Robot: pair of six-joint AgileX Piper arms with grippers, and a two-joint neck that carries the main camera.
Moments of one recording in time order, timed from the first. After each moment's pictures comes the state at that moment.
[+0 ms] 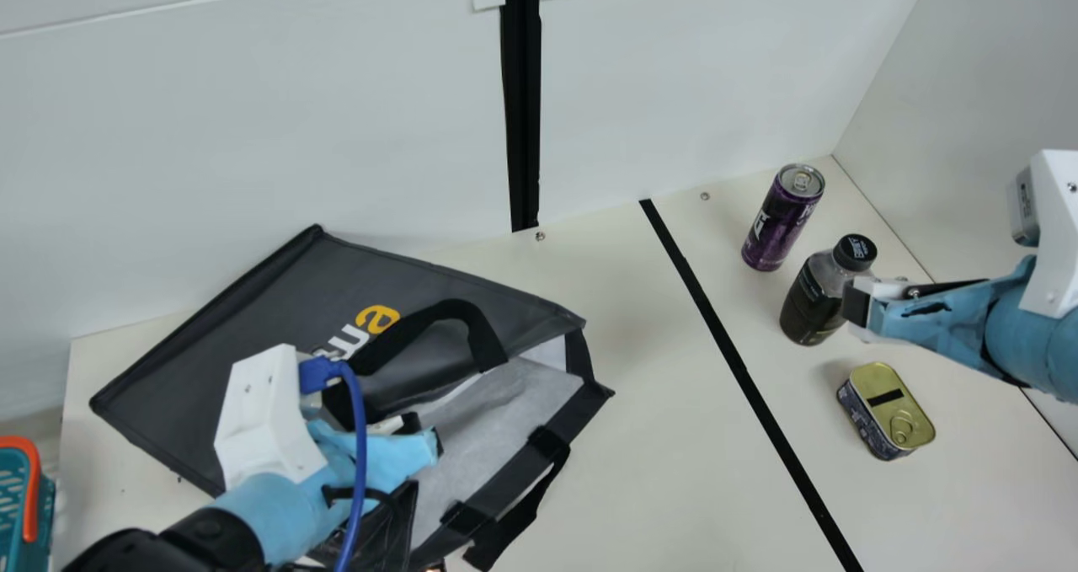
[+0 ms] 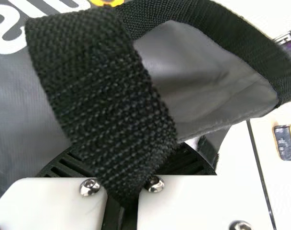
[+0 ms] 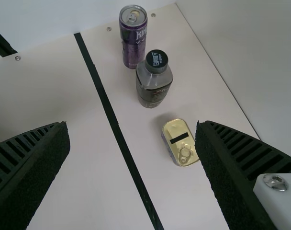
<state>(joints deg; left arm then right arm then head) -43.0 85.4 -68.6 -1.8 34.5 -39.3 -24.8 60.6 -80.3 -1.7 69.8 -0.7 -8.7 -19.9</state>
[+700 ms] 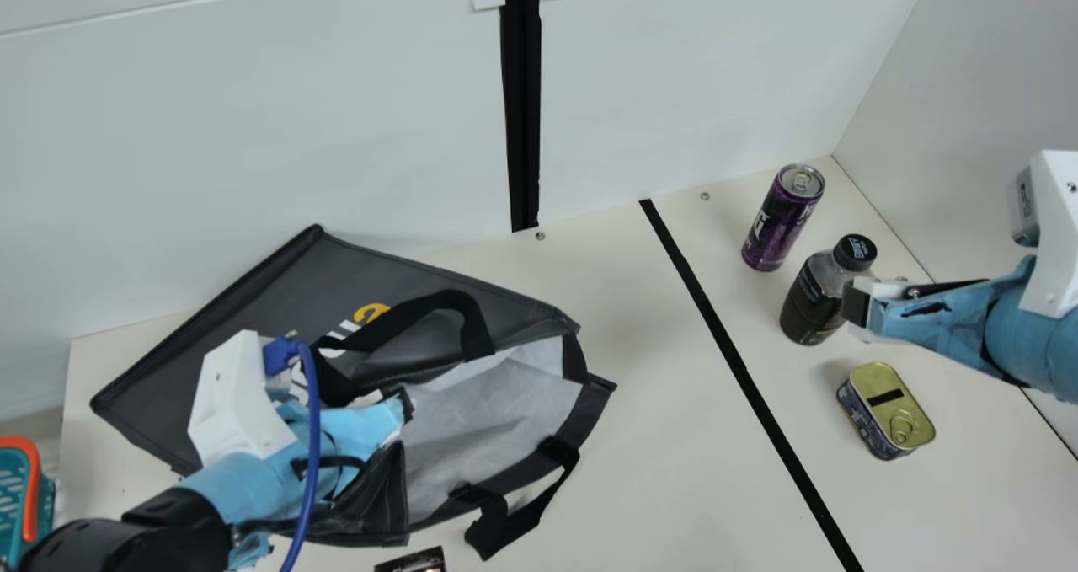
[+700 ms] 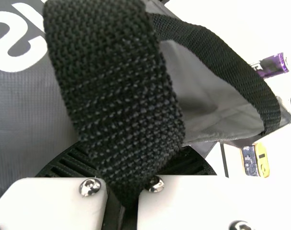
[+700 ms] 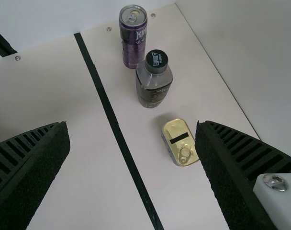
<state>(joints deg) -36.4 86.2 -66.8 -20.3 28.5 -26.0 -24.8 60.6 -80.3 -1.7 69.8 -0.7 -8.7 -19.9</state>
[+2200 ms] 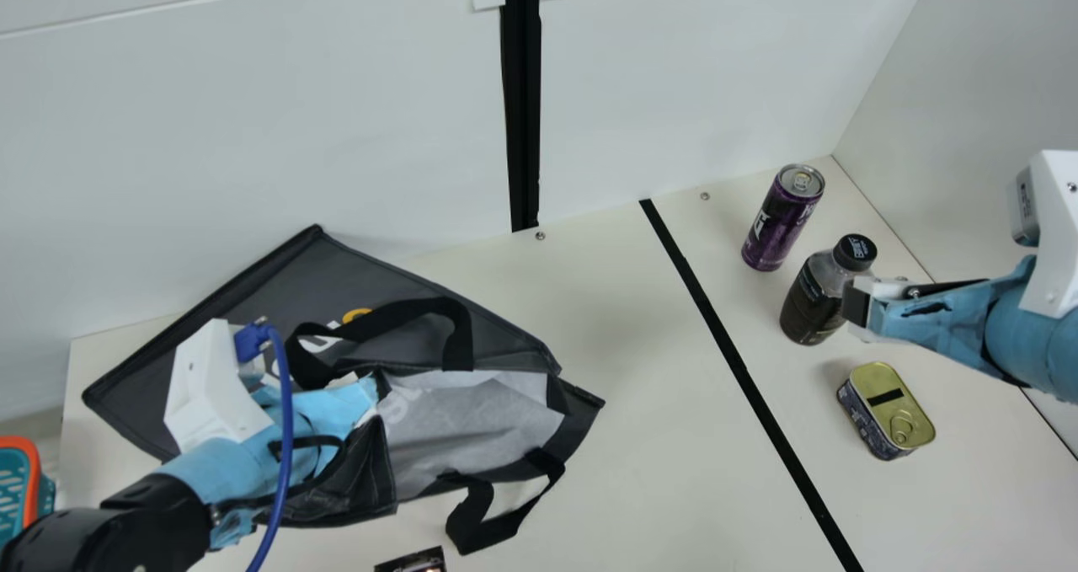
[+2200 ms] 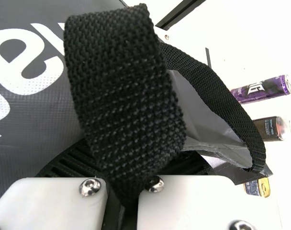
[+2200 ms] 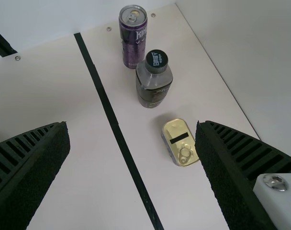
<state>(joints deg) -33.3 87.2 -66.8 -22.2 26.7 -24.3 -24.8 60.6 -80.3 -1.7 69.8 -0.7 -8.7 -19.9</state>
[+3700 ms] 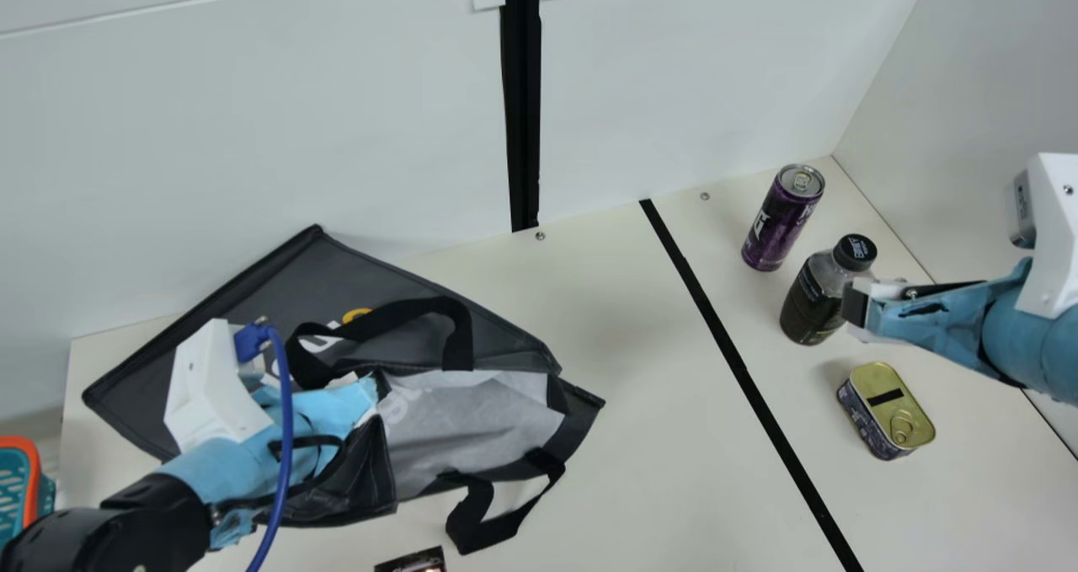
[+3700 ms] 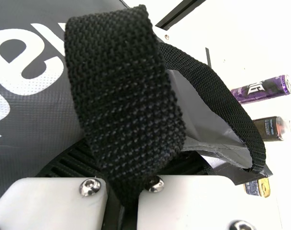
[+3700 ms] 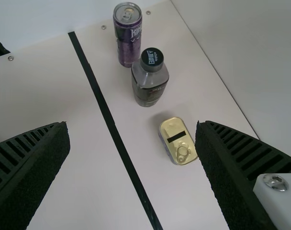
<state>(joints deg) -33.3 87.2 -66.8 -22.2 26.7 -24.3 -24.3 61.2 -79.9 -3.3 69.3 0.8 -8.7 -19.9</state>
